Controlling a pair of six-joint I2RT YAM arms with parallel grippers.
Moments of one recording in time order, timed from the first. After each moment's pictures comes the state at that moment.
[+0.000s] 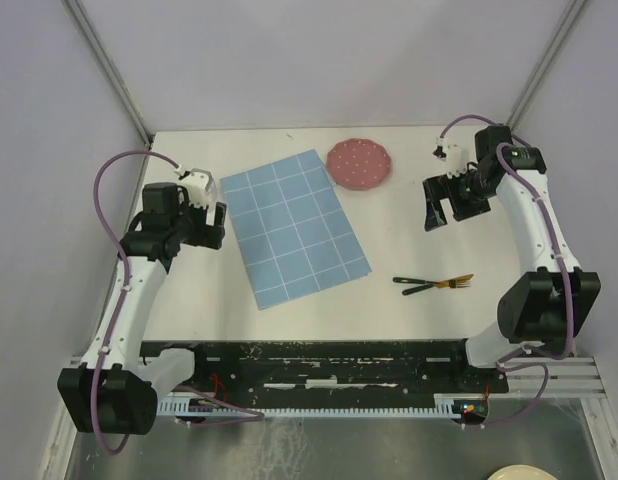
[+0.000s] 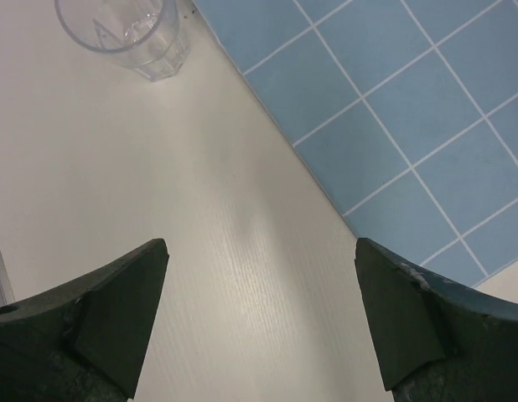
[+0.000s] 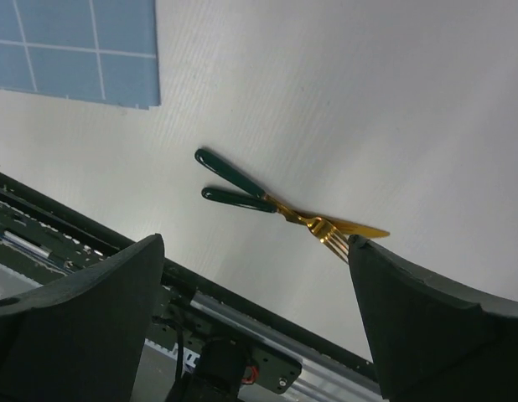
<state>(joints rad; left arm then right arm) -0.03 1.05 0.97 -0.61 0.13 0.21 -0.02 1.52 1.51 -1.22 -0.34 -0.33</state>
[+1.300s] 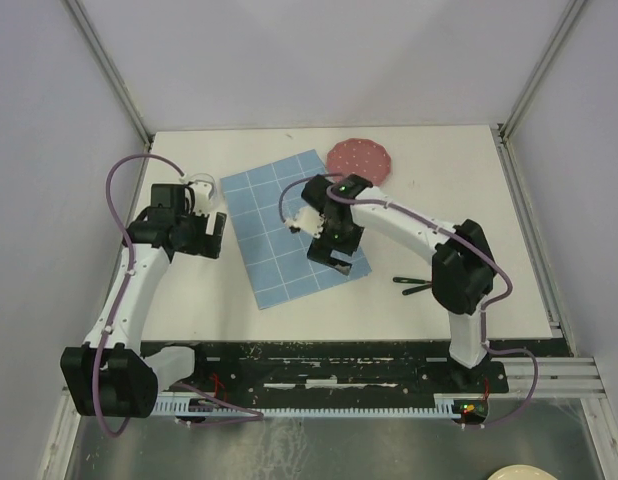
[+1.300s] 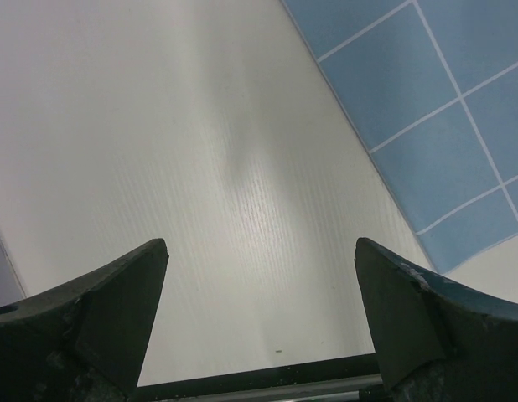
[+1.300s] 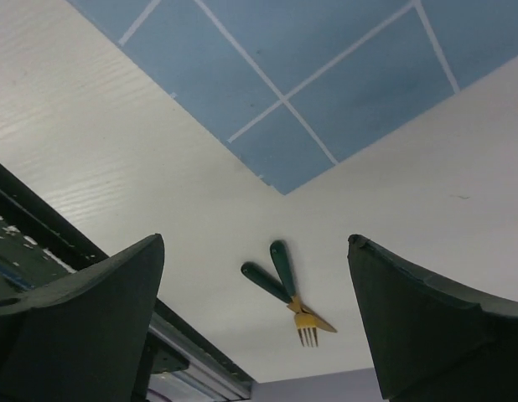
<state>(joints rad) -0.03 1.14 0.99 -0.79 0.05 0.21 0.72 1.99 1.76 -1.23 -0.07 -0.40</state>
